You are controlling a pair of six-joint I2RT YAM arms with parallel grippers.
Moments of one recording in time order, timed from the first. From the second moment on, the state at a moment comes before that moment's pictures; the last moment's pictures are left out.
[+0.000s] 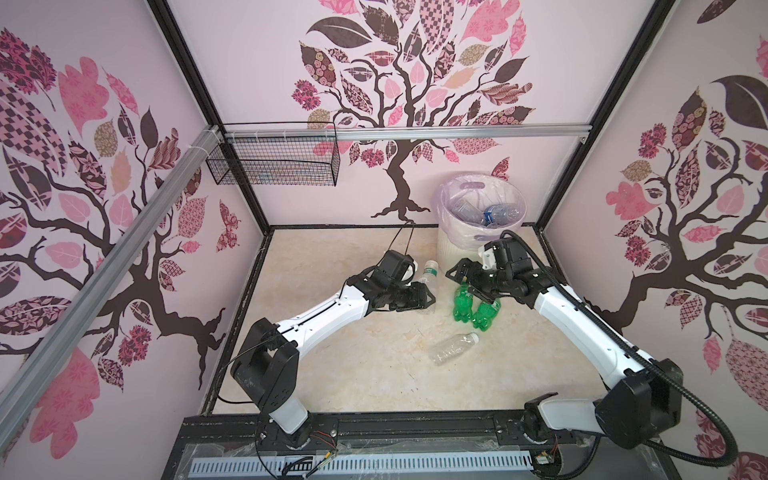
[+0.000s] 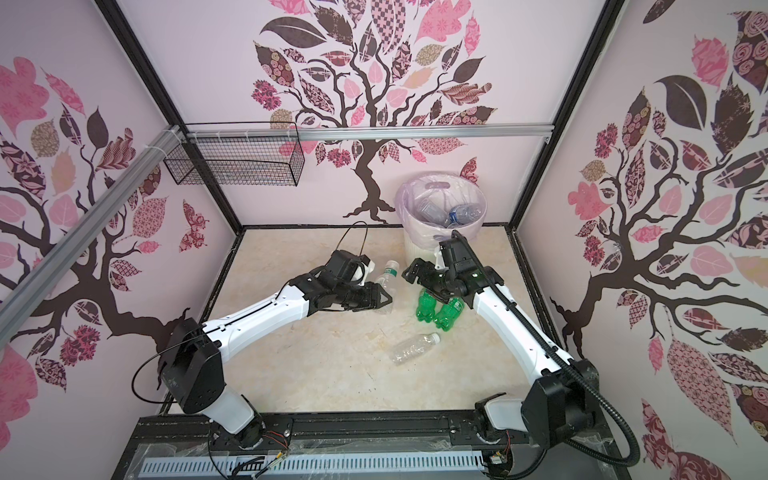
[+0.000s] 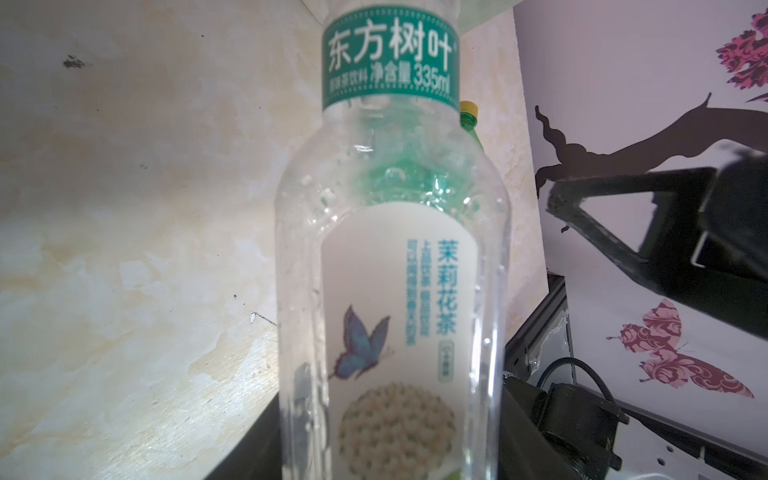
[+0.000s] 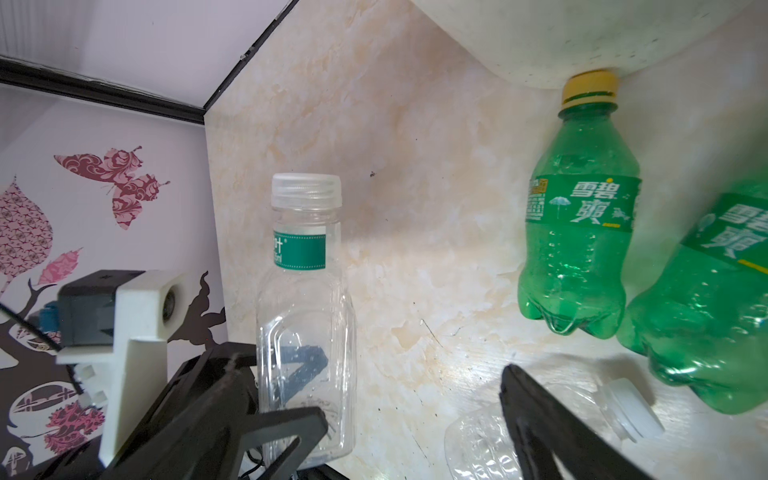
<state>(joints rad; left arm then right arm) -0.72 1.63 1.28 -0.46 0.36 -0.68 0.33 1.35 1.17 -0.63 -0.35 0.79</state>
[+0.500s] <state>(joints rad) -0.73 1.62 1.29 -0.46 0.38 -0.68 0.40 1.42 1.18 -0.53 -0.42 0.84</state>
